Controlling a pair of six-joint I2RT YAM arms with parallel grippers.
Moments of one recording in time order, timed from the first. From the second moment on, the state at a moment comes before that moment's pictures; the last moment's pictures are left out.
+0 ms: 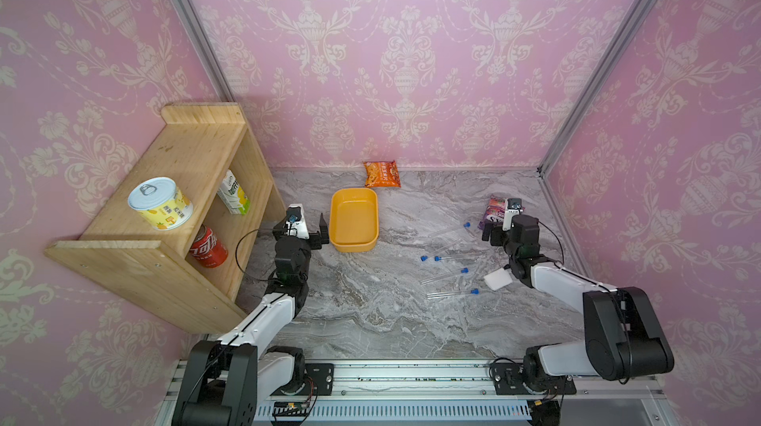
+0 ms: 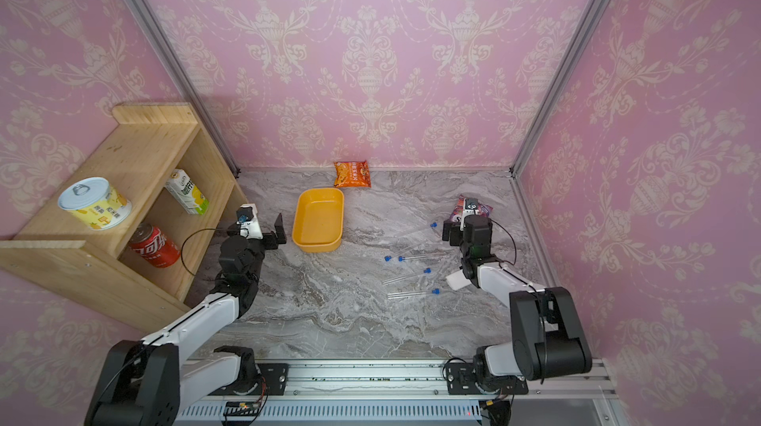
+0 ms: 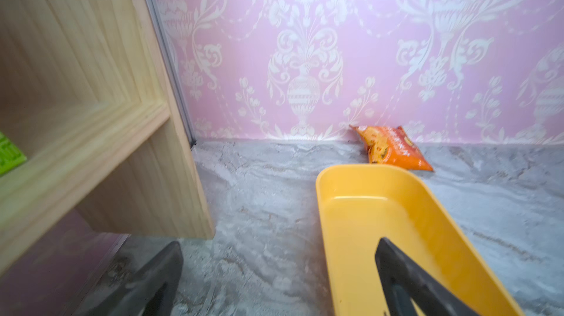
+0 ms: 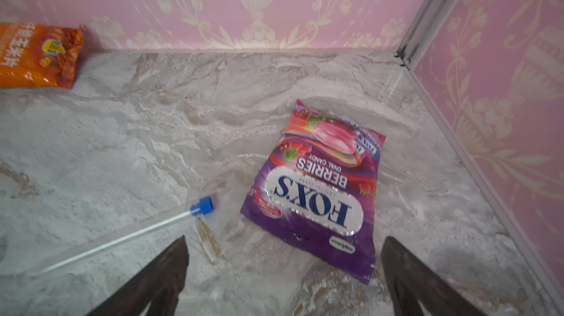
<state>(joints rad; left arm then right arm) -0.11 1.09 0.43 0.57 -0.19 -0.04 0.08 1.38 0.67 0.28 0.18 0.05</state>
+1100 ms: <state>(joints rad) -0.68 1.52 1.16 -0.39 0.25 -0.20 0.07 0.95 0.83 -0.80 -0.10 0.31</state>
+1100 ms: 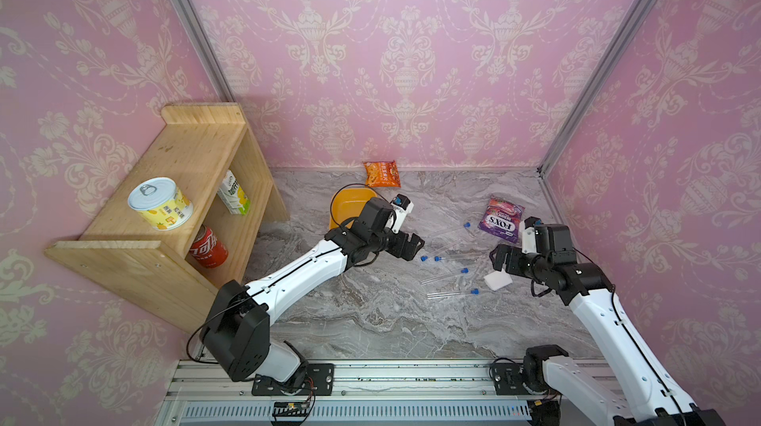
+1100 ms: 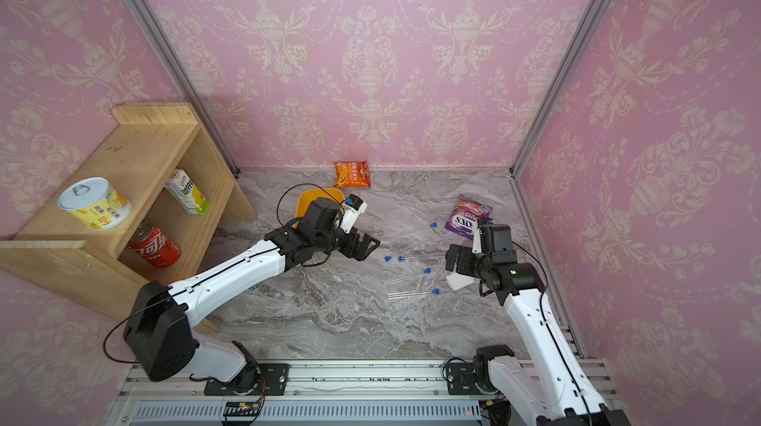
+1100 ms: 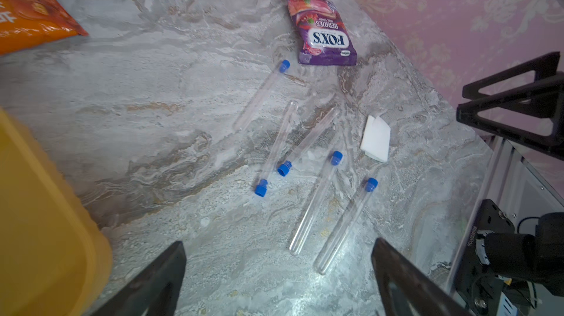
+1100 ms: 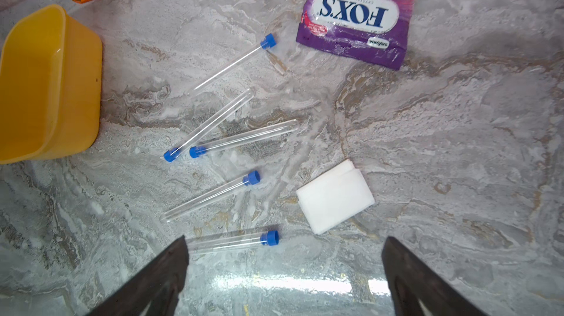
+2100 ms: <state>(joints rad) -0.77 2.05 1.62 -0.80 0.11 0.08 0.01 1.14 0.93 -0.90 -0.23 0.30</state>
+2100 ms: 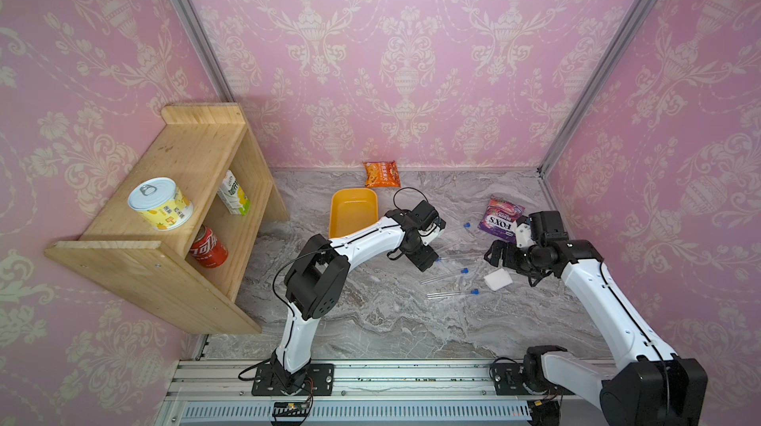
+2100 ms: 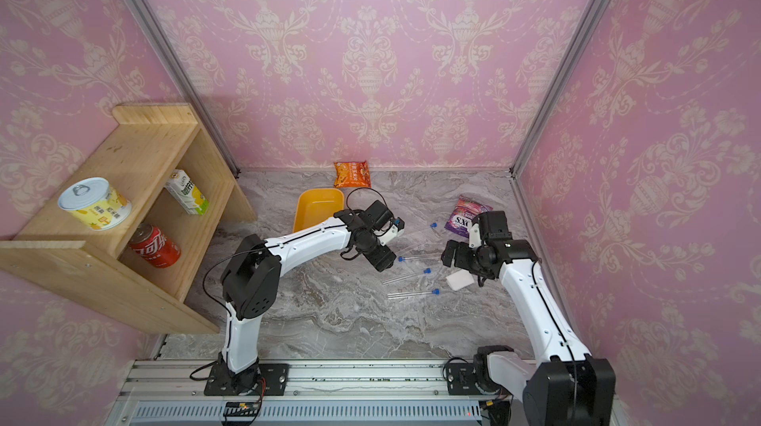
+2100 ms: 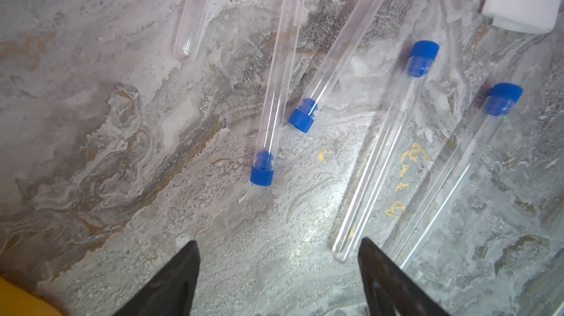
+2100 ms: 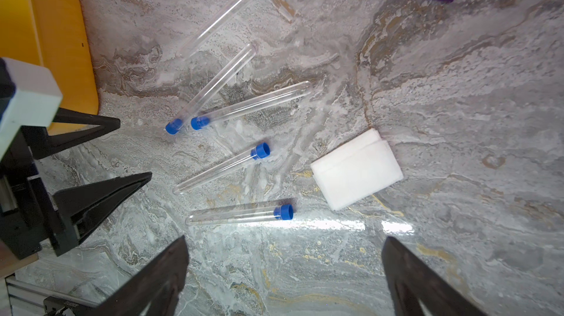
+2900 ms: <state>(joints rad) -0.79 2.32 1.98 -1.08 0.04 0.15 0.00 1.12 0.92 -0.89 -0.22 0.30</state>
